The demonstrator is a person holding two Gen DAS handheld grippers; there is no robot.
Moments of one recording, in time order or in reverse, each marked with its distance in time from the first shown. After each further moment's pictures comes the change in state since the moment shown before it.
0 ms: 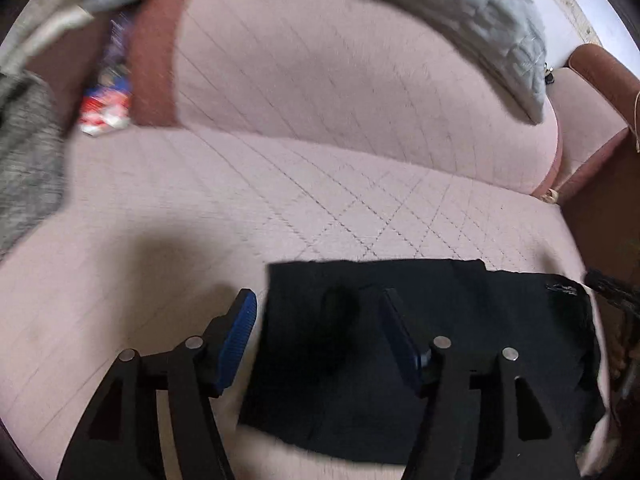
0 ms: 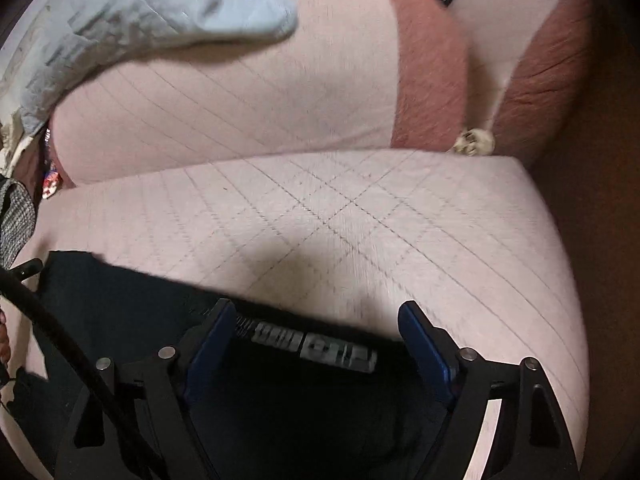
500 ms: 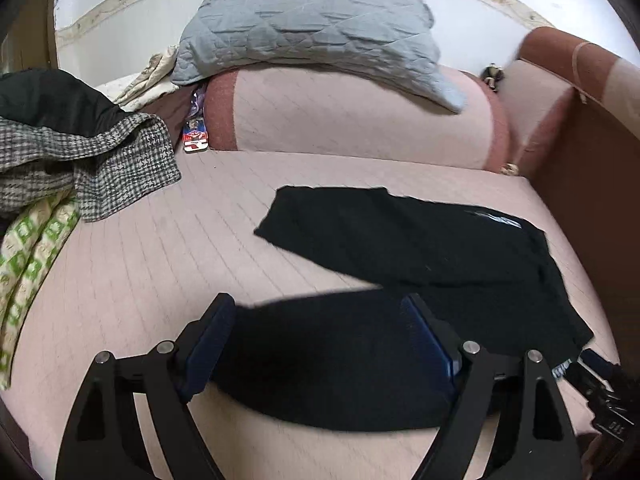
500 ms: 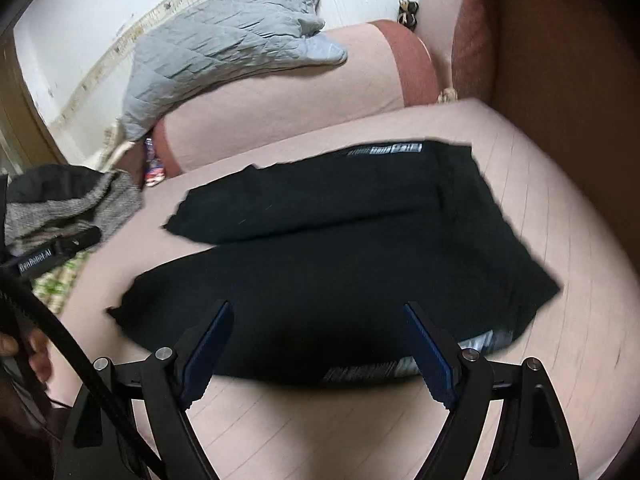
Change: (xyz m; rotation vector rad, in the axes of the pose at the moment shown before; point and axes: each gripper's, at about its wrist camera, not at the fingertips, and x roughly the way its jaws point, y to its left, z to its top) left arm -0.215 -0.101 -0.152 0.057 -0.148 0.157; right arm -0.197 0.087 -0.237 0.183 -0.139 0.174
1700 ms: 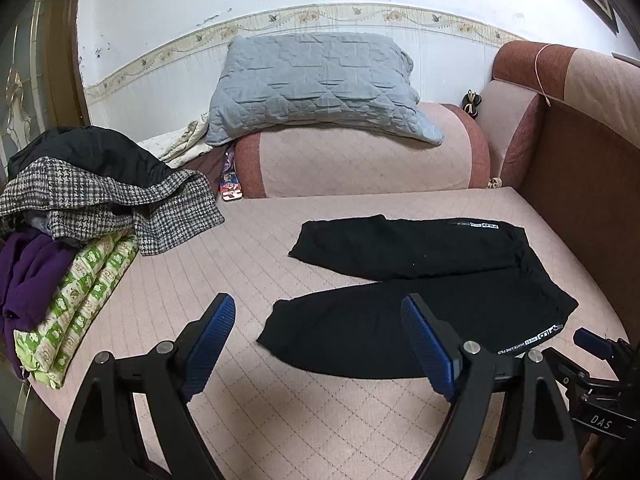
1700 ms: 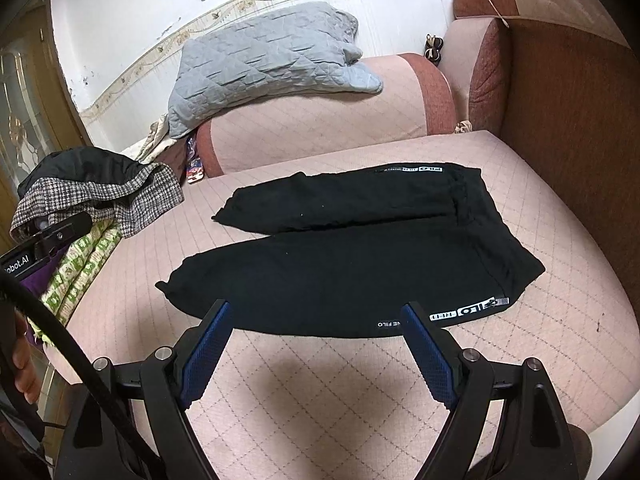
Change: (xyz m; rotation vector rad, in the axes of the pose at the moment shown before) left arm -0.120 -0.009 -0.043 0.082 -0.159 0.085; right arm -0.074 0.052 -0.034 -0.098 -0.063 0.023
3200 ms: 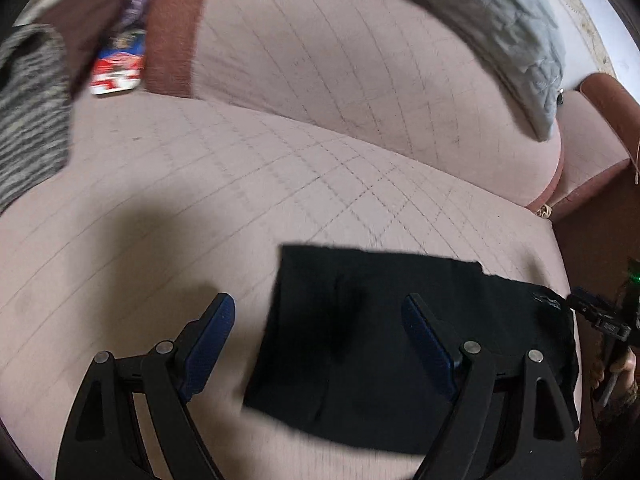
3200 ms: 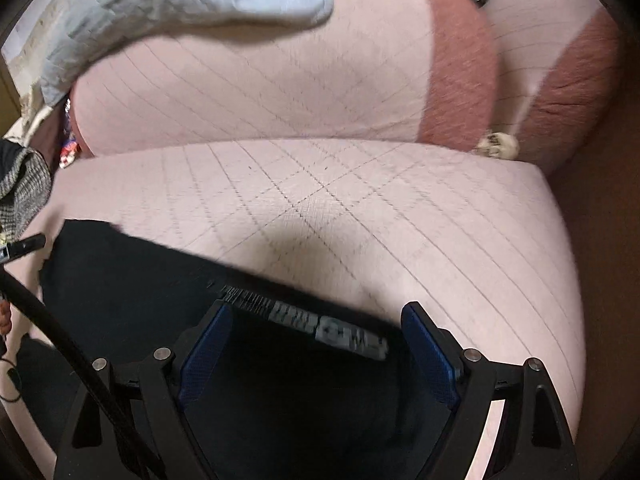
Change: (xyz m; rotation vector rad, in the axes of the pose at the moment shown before) left arm 0.426 0.058 0.083 -0.254 0.405 -0.335; right arm 0.328 -0.169 0.232 -0.167 0.345 -0.099
